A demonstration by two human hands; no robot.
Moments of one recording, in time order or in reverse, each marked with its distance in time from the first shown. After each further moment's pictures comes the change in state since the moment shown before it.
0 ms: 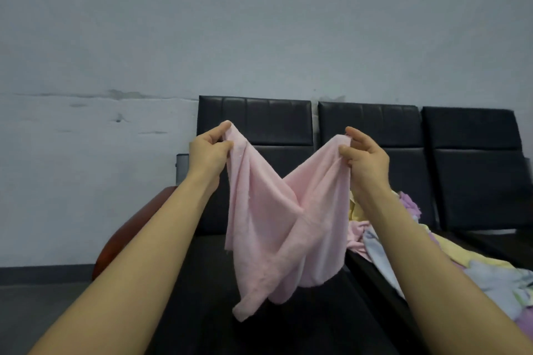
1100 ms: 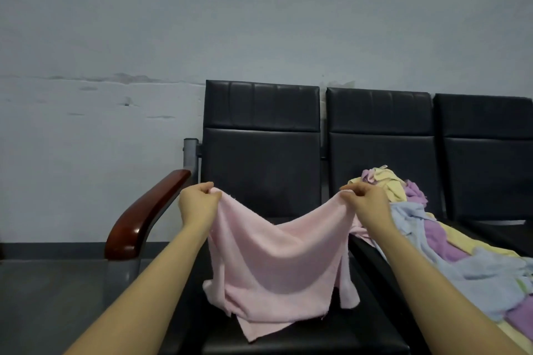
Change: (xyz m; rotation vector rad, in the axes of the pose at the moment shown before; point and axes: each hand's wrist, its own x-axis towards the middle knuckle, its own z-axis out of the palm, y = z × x) left_hand -0.052 -0.092 -0.043 0.424 0.224 -0.226; right_hand -0.017 0.092 -0.054 -0.641 -0.149 -0.035
